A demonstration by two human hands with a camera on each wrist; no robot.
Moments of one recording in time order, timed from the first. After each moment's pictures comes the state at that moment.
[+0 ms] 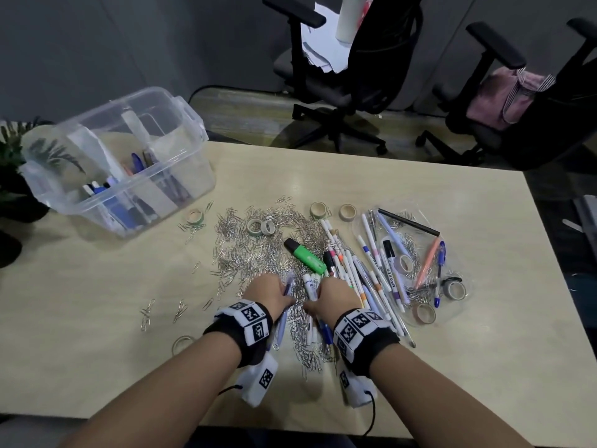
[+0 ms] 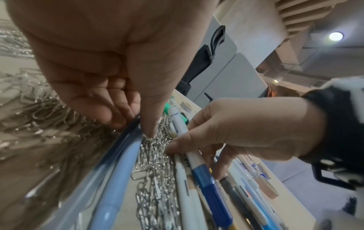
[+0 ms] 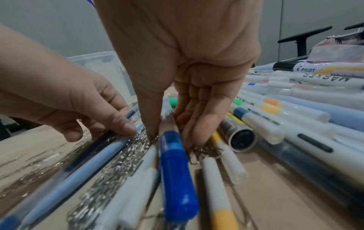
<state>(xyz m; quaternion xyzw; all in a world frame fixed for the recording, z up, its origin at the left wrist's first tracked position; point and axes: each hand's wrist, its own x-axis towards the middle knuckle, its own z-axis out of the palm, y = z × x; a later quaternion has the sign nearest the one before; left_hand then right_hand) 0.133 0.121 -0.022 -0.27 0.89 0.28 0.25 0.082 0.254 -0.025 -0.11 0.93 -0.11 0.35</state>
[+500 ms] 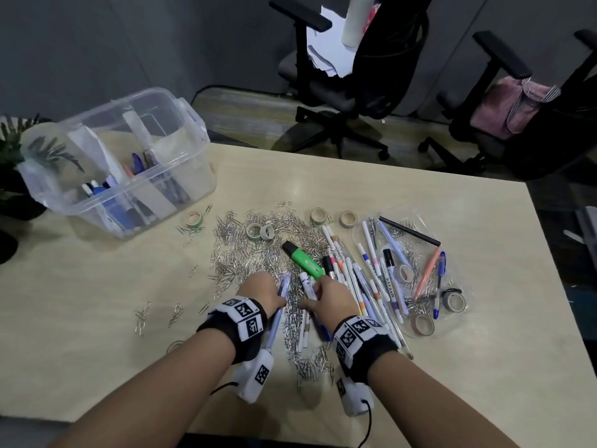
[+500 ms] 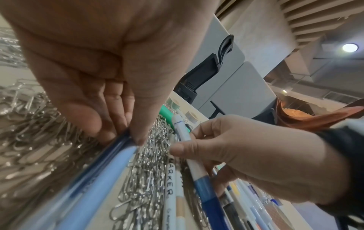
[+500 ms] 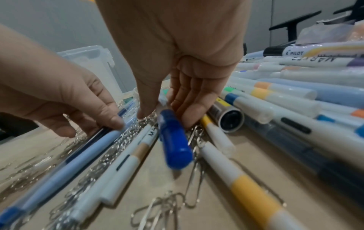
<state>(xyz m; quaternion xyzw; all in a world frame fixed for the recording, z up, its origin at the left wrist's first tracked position) 0.118 0.109 -0.023 -0.29 0.87 0.29 0.28 0.073 0.256 -0.027 -0.10 0.92 -0.20 0.33</state>
